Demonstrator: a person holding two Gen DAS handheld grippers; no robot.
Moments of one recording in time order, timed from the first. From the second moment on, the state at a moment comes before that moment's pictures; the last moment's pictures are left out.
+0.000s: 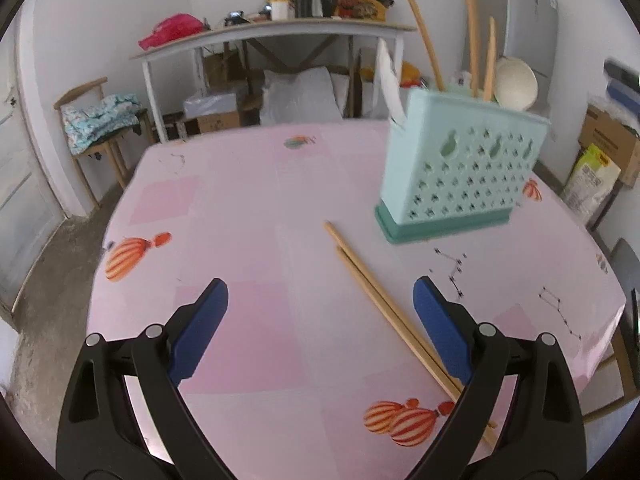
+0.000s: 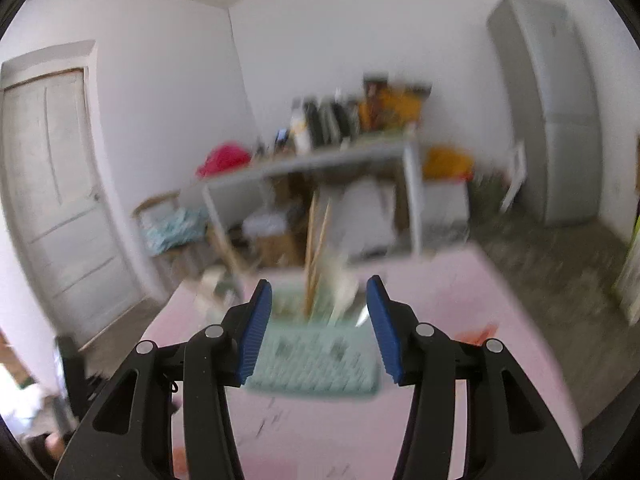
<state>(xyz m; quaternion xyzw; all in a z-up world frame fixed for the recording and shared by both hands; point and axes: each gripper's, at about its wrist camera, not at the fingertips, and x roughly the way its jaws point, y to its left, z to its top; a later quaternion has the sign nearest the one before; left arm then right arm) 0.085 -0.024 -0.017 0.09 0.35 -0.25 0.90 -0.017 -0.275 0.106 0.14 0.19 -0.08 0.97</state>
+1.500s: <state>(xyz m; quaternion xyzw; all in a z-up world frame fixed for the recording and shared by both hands) 0.091 -0.032 -0.059 0.13 0.41 -0.22 0.87 -0.003 -0.224 -0.014 0.23 0.38 -0.02 0.90</state>
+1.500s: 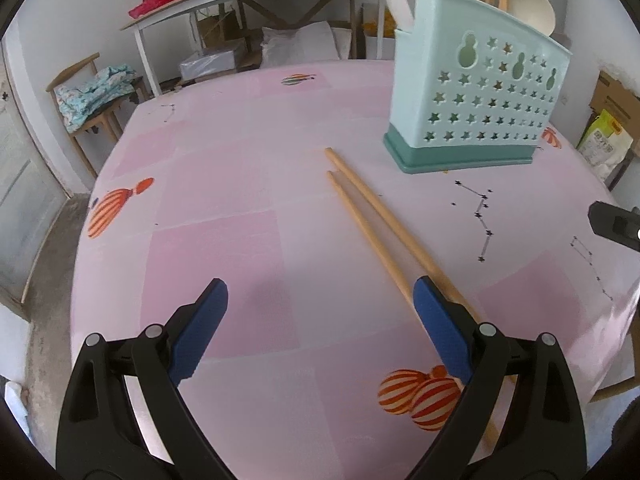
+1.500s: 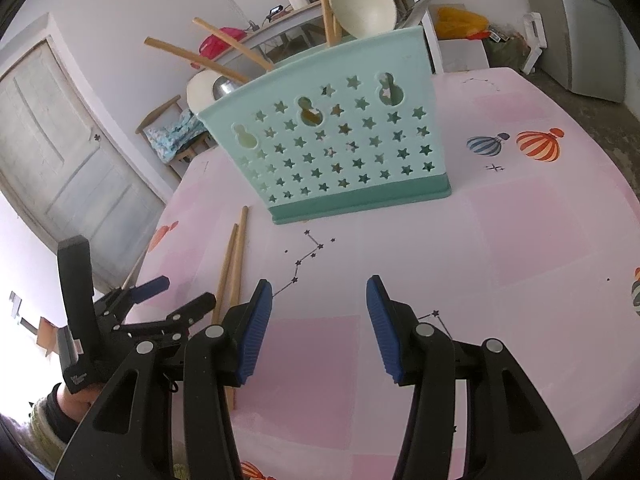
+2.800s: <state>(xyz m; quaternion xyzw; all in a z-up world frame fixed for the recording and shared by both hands) 0.112 -0.006 -0.060 0.09 0.45 -0.18 0.87 0.053 -0.133 -0.043 0.08 0.46 0.09 0.88</state>
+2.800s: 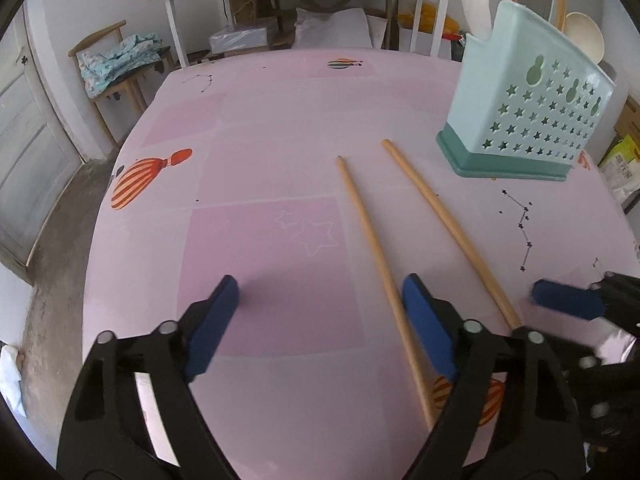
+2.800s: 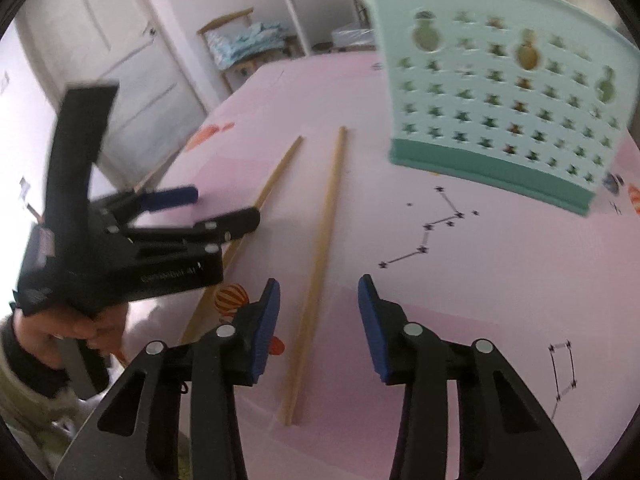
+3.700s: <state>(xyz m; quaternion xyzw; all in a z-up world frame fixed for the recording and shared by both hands) 0.068 -0.017 -0.051 0.11 0.47 -0.24 0.84 -0.020 -0.166 -0.041 0.09 0.49 0.03 0.87</state>
